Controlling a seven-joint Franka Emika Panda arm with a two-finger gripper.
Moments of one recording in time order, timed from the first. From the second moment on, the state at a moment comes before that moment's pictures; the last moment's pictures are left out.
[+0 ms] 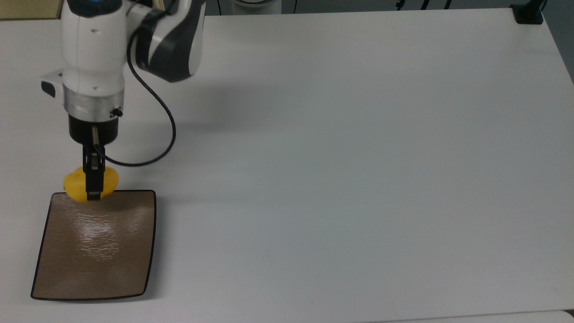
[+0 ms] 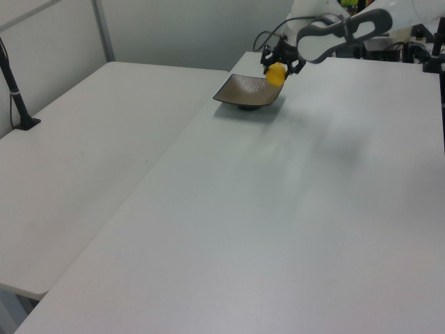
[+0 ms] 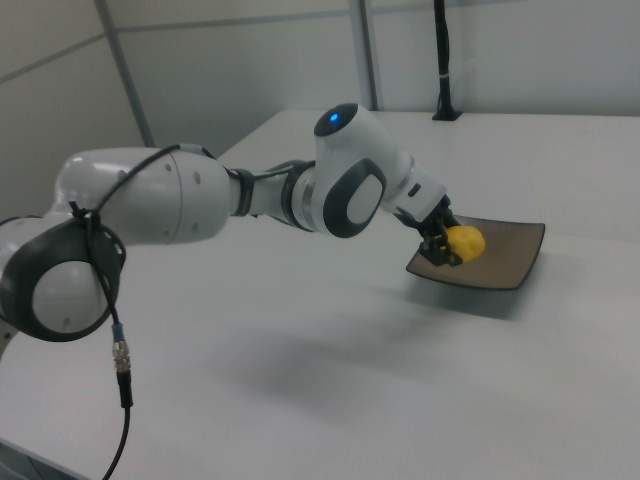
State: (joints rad) arm 0.03 0.64 -0.31 -1.42 0.01 2.59 1.03
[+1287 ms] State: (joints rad) arm 0.04 0.70 -0.32 -1.37 0.02 2.69 1.05
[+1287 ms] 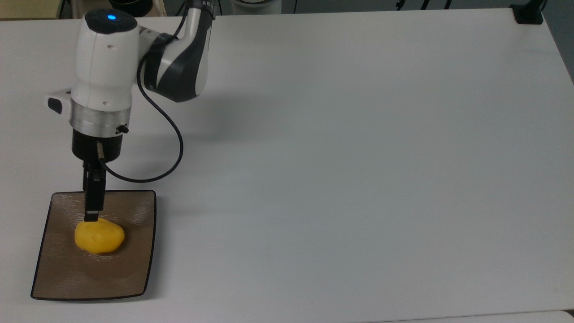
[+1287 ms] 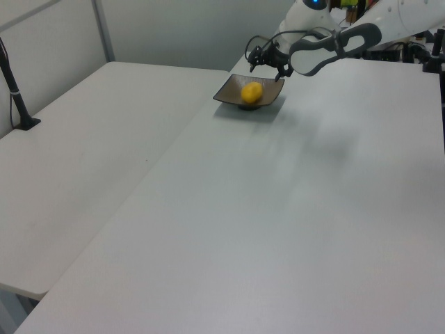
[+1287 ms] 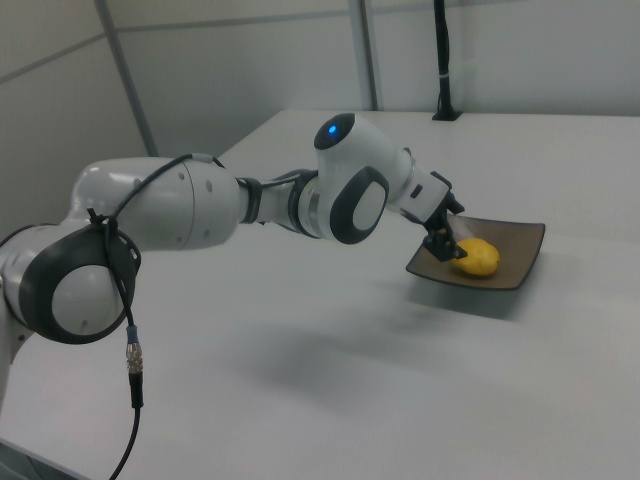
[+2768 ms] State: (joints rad) arm 0.10 0.09 -0.19 -1.63 -0.03 1.63 0.04
